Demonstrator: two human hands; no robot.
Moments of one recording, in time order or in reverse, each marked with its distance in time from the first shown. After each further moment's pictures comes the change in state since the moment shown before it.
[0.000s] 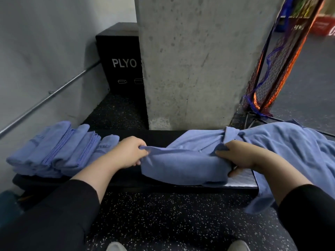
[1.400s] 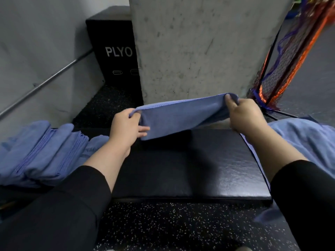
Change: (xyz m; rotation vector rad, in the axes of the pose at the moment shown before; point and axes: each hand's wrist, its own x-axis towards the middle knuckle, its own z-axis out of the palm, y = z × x) left_hand 0.079 0.025 0.004 -0.821 0.485 -0.034; right_hand 0.080 -0.042 -0.039 0.252 0.687 -0.071
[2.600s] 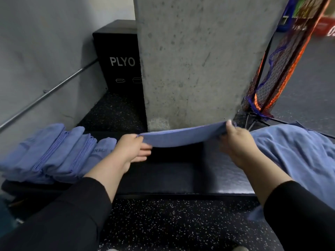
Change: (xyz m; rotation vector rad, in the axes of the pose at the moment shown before) left_hand -0.048 -0.005 -0.023 0.036 -0.213 -0.312; right_hand -0.055 0.021 0.011 0.499 -0.080 0.208
